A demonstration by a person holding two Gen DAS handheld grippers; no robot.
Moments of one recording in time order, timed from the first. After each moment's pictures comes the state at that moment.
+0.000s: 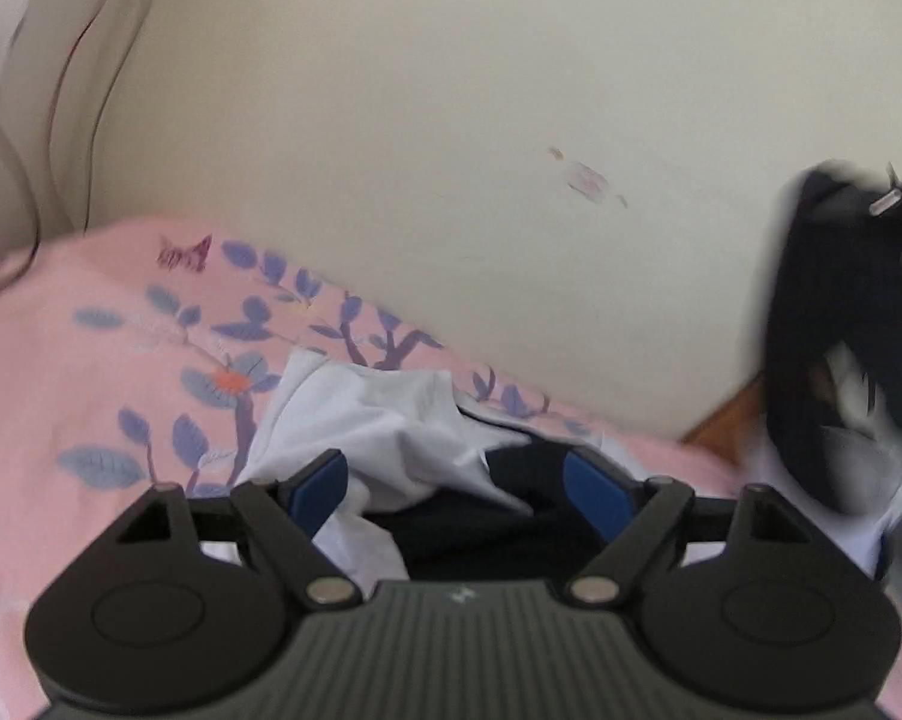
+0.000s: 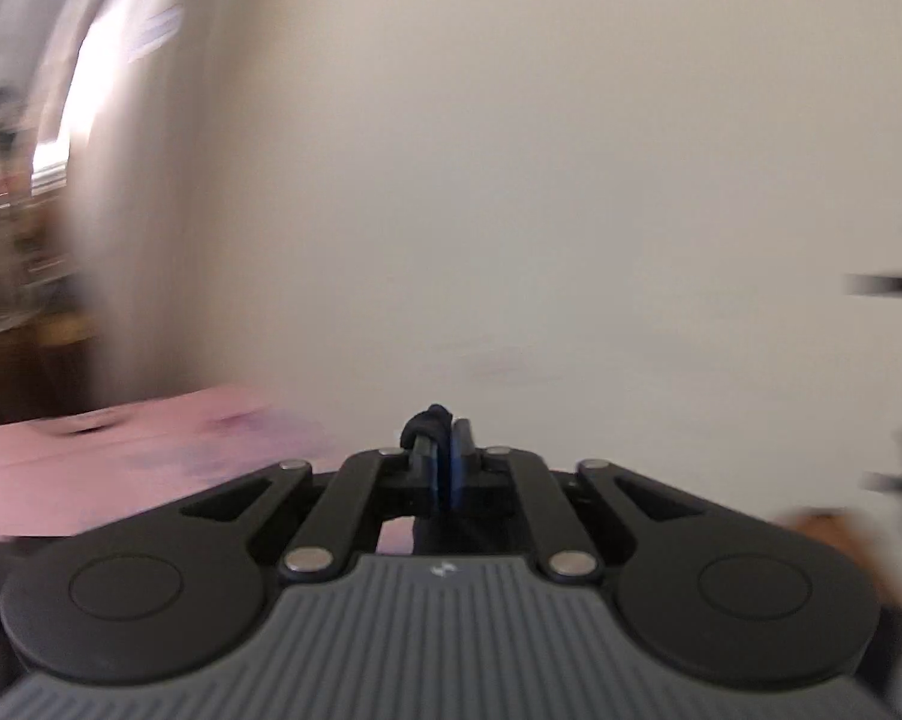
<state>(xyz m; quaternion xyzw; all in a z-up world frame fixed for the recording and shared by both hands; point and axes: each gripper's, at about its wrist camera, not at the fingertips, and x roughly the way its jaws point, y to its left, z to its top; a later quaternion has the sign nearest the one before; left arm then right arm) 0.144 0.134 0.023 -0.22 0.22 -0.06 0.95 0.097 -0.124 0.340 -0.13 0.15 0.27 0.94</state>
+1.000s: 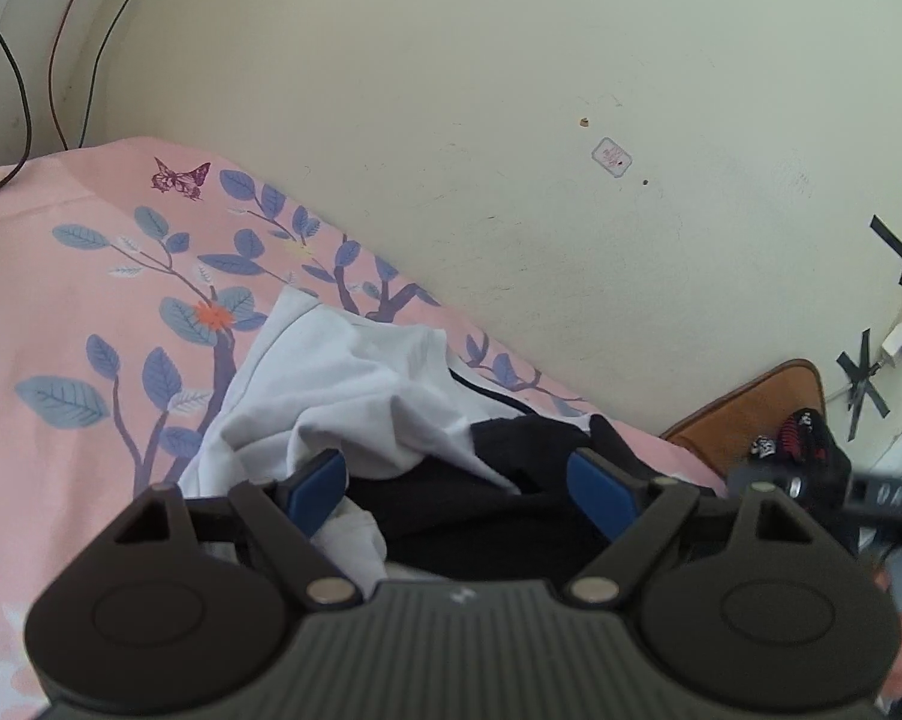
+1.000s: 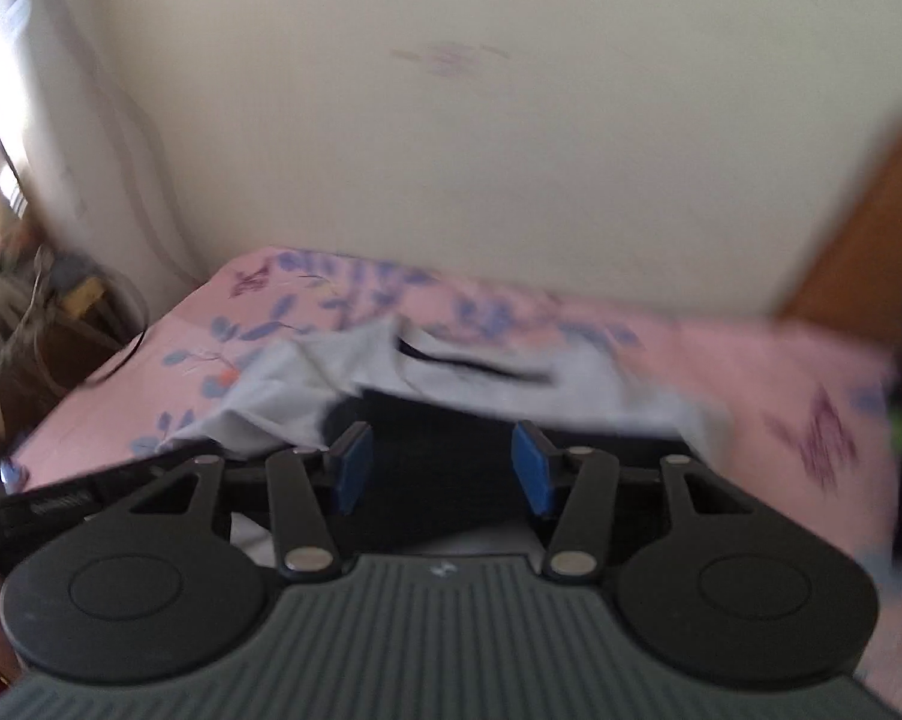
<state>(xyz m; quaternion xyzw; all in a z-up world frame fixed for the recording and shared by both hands) 0.159 0.134 0.009 -0.26 0.25 -0.08 0.93 0.135 -0.242 0.245 0.07 0.36 0.24 0.90</state>
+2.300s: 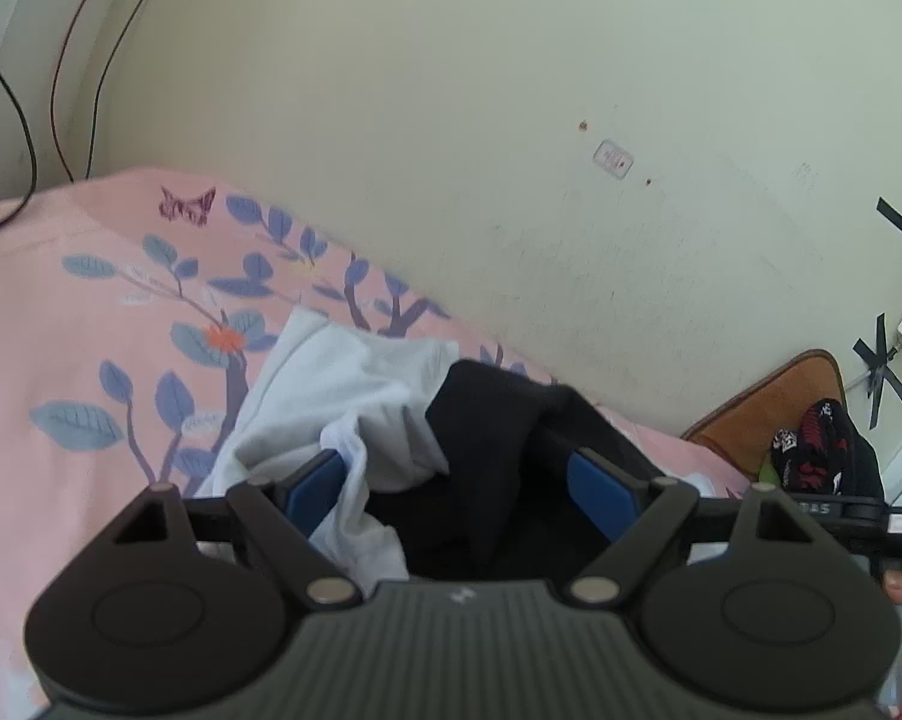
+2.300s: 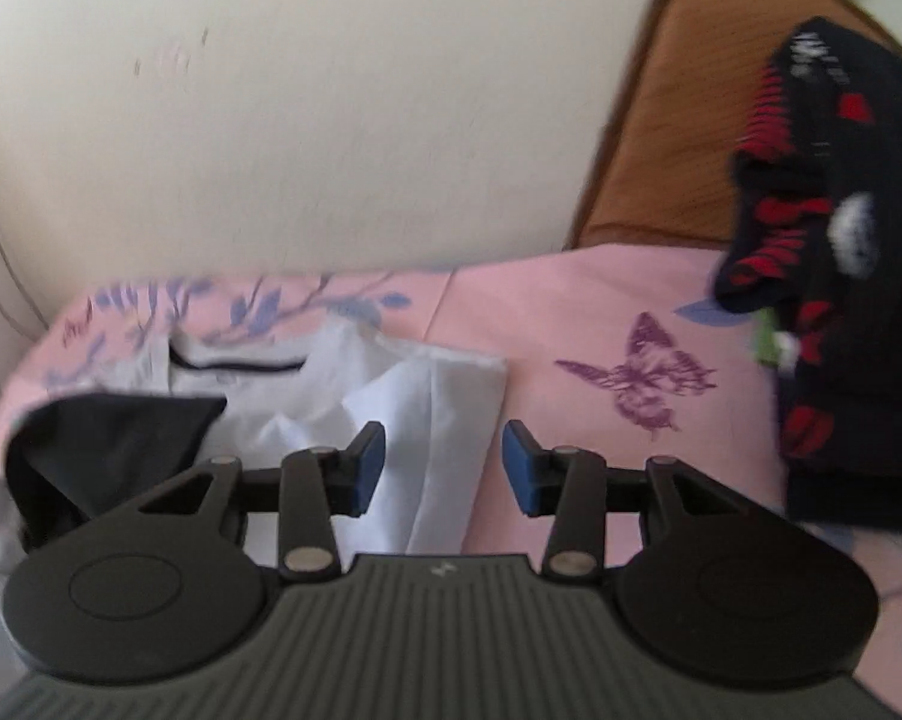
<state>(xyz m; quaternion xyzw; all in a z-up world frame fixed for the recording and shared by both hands) 0.162 0.131 0.006 -0.23 0.25 -0.06 0.94 0.164 -0.287 0.209 0.08 0.38 0.12 0.91</state>
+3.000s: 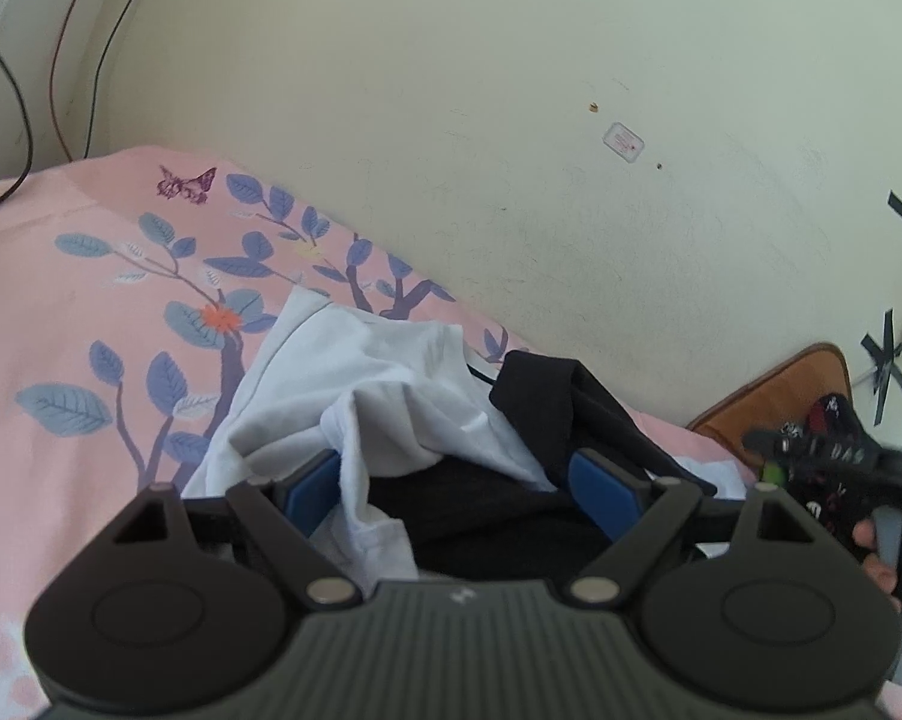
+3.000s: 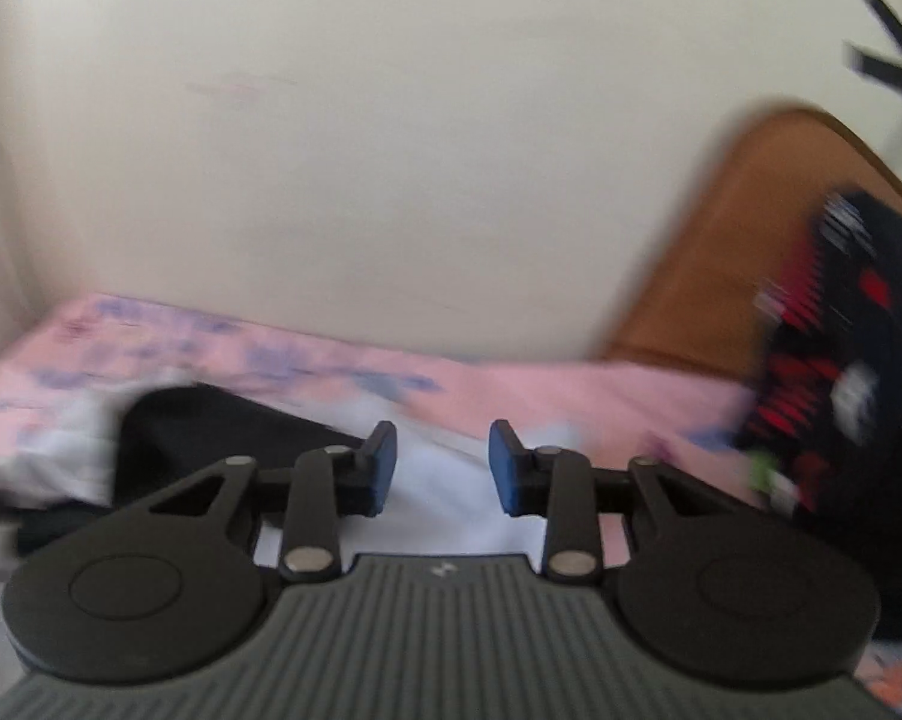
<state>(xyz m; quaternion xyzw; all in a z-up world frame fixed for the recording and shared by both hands) 0.167 0.132 0.003 -0.24 0.26 -0.06 0.93 0.157 -0.265 0.245 0.01 0.29 0.15 0.94</state>
